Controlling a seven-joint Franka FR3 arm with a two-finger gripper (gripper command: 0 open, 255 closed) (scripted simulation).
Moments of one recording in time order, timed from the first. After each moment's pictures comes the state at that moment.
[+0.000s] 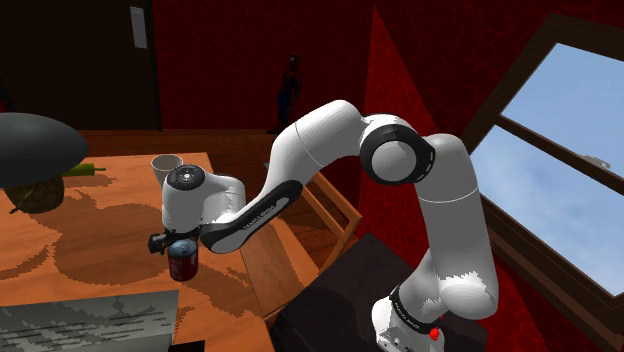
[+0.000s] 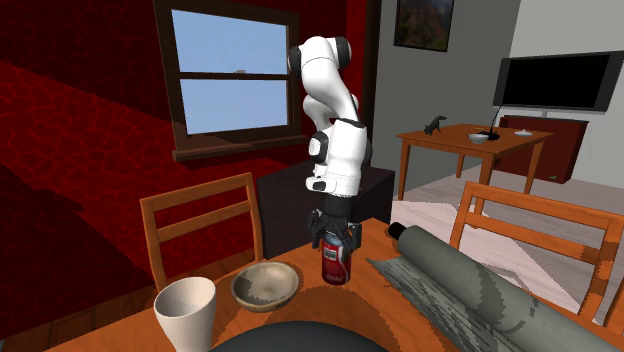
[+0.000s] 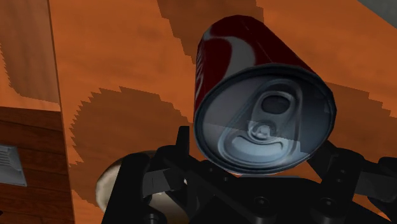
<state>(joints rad) 0.31 0.74 0.28 -1.78 -0.65 2.60 1.15</state>
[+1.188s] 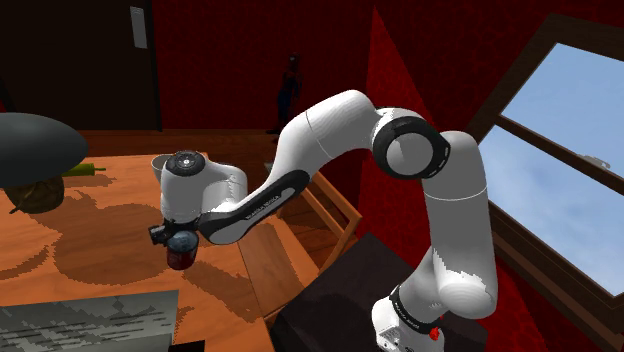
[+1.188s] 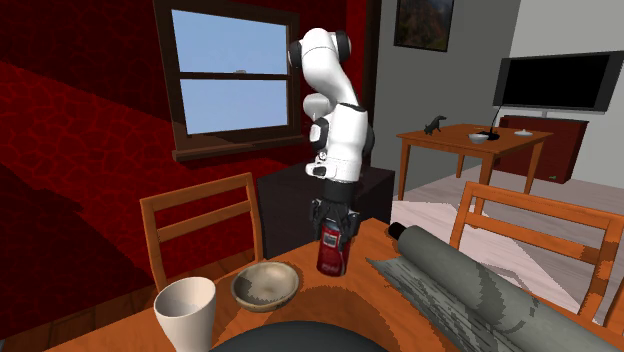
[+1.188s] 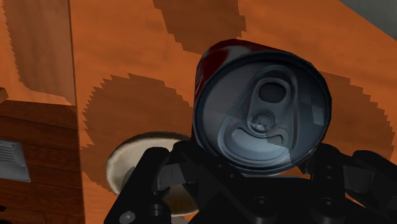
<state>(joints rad) 0.29 0.67 0.31 -1.80 -0.62 2.55 1.11</state>
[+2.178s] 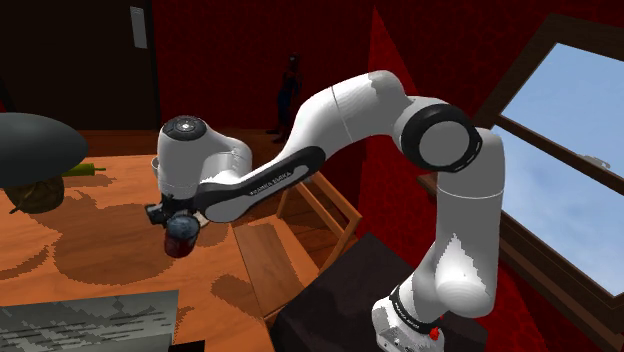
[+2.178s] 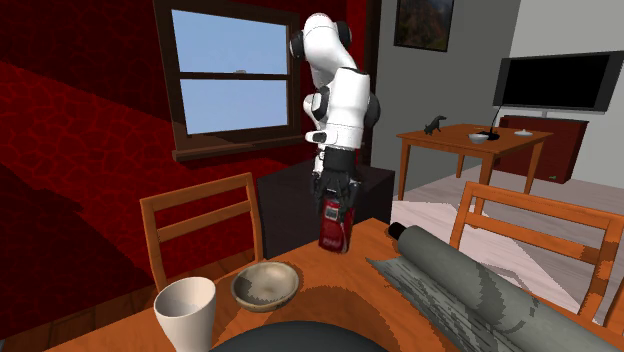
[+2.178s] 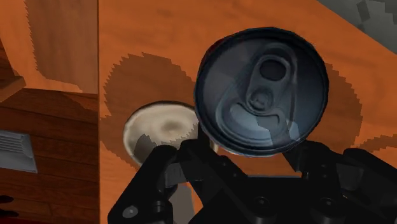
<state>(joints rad) 0.24 0.53 0.38 -1.81 -0.52 2.43 1.03</state>
